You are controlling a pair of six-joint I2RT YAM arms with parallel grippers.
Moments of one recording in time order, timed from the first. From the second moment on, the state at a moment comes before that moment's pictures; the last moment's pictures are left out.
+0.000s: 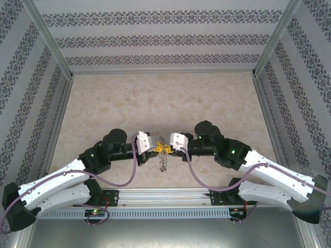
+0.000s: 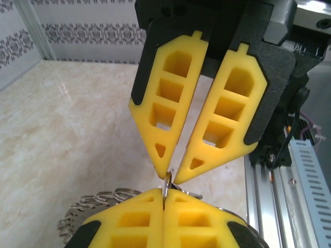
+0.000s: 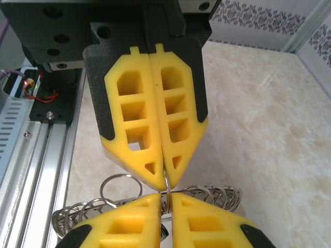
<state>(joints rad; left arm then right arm) -0.88 0.83 0.64 -0.10 0.37 0.19 0.95 0.93 0.84 -0.39 -0.36 -0.42</state>
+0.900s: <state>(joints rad) -0.88 0.79 0.53 0.13 0.41 0.10 0.92 0.90 0.78 -0.32 -0.43 -0.34</state>
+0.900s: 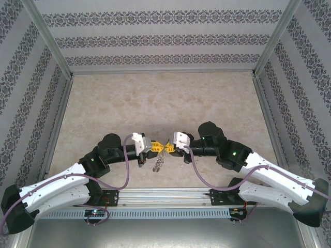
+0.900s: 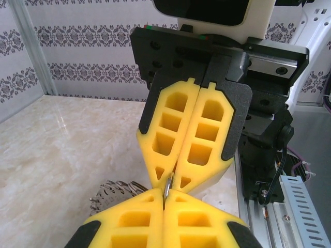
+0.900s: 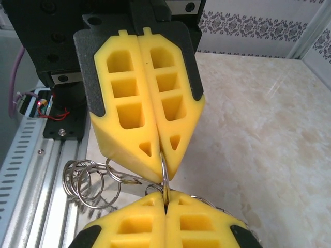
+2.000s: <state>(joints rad) -0.88 0.87 0.63 -0.09 0.40 0.20 0.90 0.97 0.84 -0.45 -0.44 -0.40</state>
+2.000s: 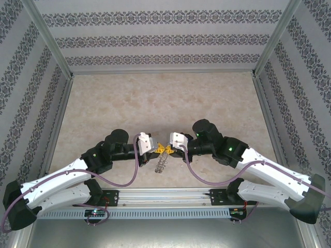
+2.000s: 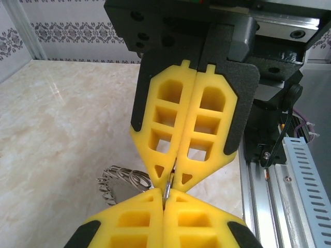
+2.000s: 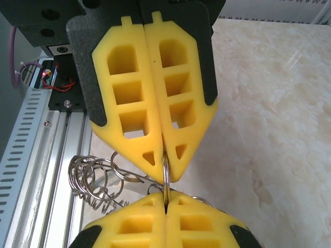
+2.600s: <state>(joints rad) -0.88 0.76 0.54 0.10 0.42 0.09 0.91 0.90 0.79 -0.33 -0.47 -0.35</state>
